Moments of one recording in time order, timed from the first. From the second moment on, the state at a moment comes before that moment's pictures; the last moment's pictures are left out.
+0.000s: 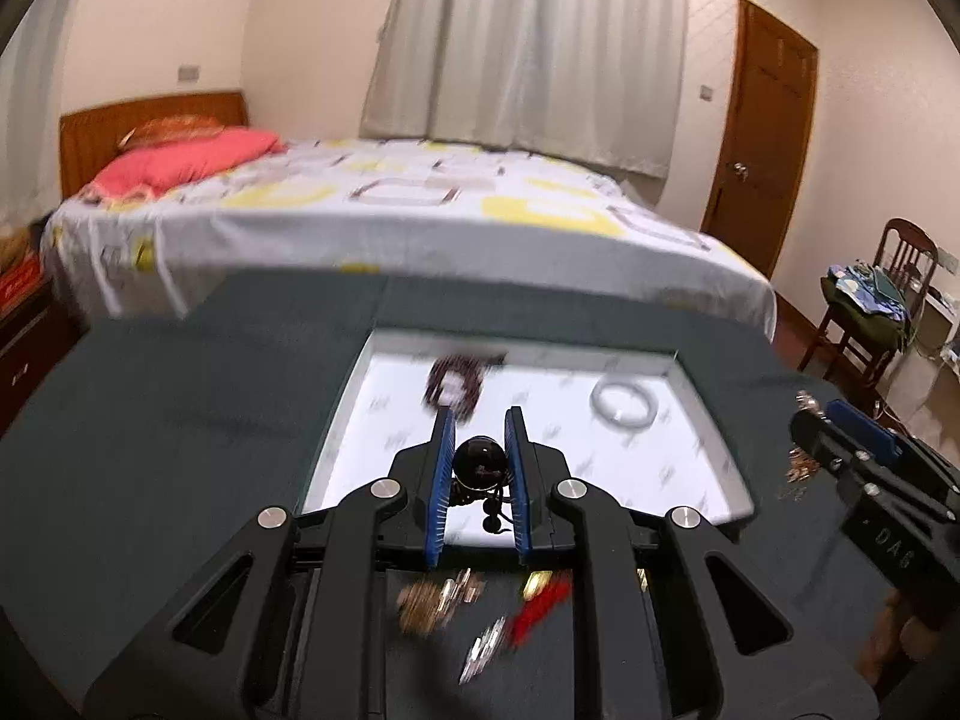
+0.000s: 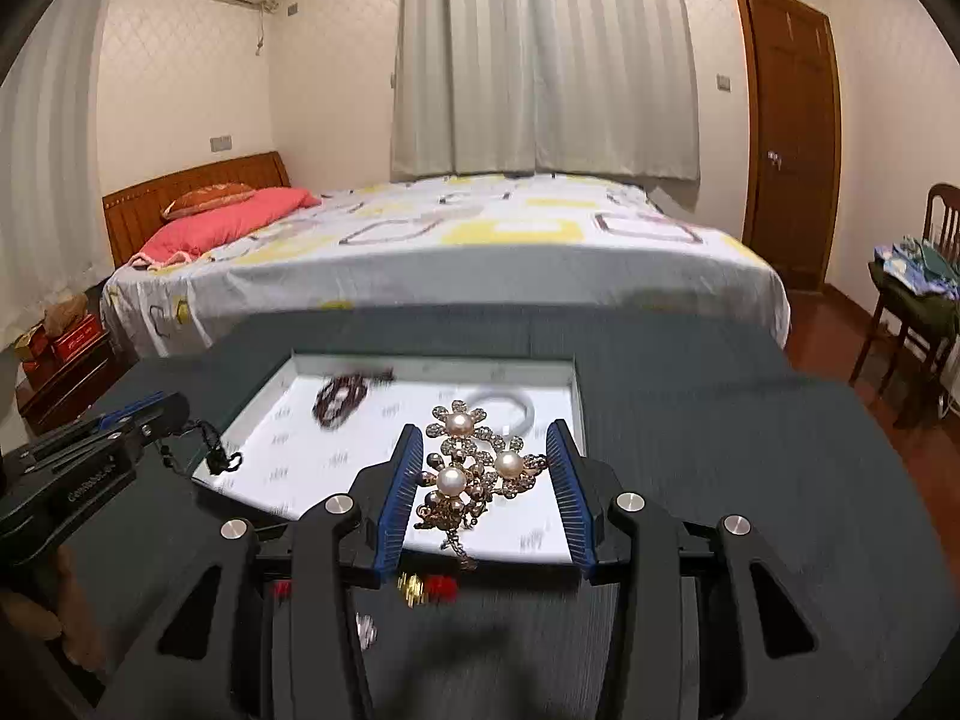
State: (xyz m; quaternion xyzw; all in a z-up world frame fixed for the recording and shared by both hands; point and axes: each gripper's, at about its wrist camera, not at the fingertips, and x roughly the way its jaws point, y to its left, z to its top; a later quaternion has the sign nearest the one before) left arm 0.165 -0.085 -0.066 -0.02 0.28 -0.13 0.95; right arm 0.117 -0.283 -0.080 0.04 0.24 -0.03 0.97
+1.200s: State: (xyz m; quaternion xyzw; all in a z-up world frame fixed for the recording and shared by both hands) left arm 0.328 -0.184 -0.156 0.07 0.44 -0.13 0.89; right arm 0.251 -0.314 -0.170 0.05 0.38 -0.06 0.92
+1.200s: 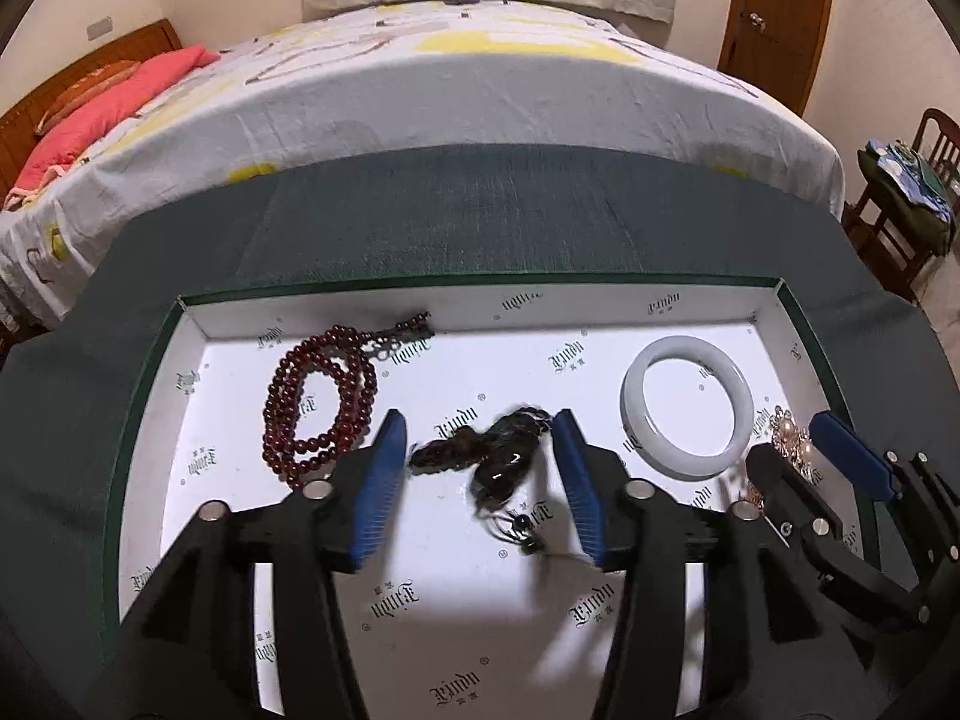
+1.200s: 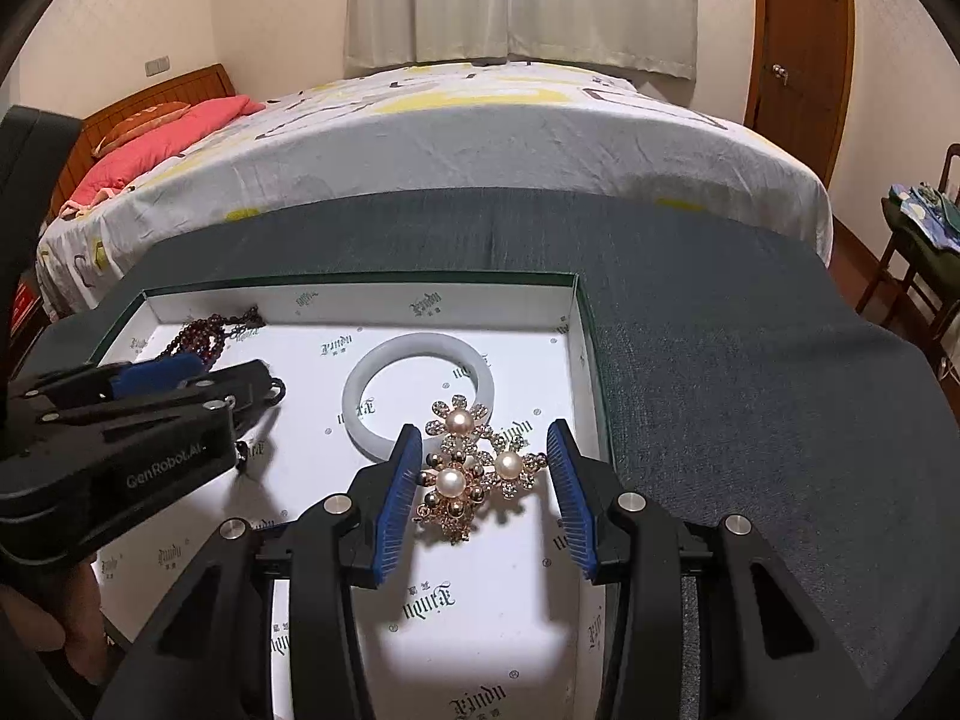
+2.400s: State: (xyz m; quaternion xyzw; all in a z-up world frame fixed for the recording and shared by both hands) left arm 0.158 -0.054 -0.118 0.01 0.33 -0.07 0.94; right arm 0.107 -0.244 -0.159 0.07 0.33 -0.01 0.94
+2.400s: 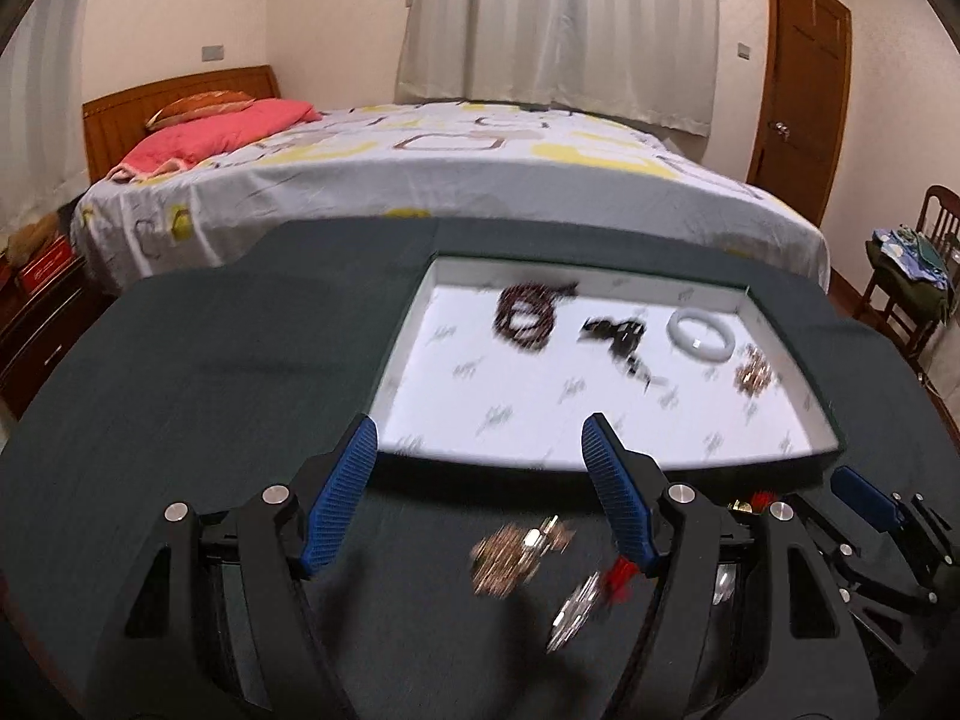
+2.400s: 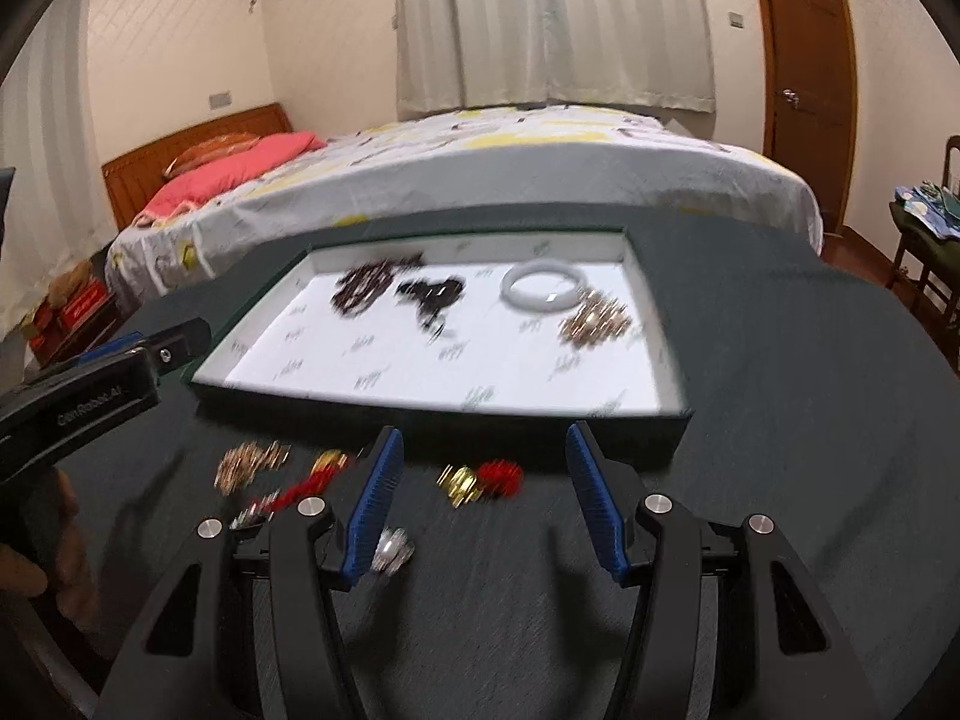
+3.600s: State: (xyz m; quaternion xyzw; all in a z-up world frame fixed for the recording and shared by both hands) left arm 0.133 -0.032 -0.158 0.00 0.38 -0.06 0.92; right arm 0.114 -0.215 -0.183 0.02 0.41 0.02 0.91
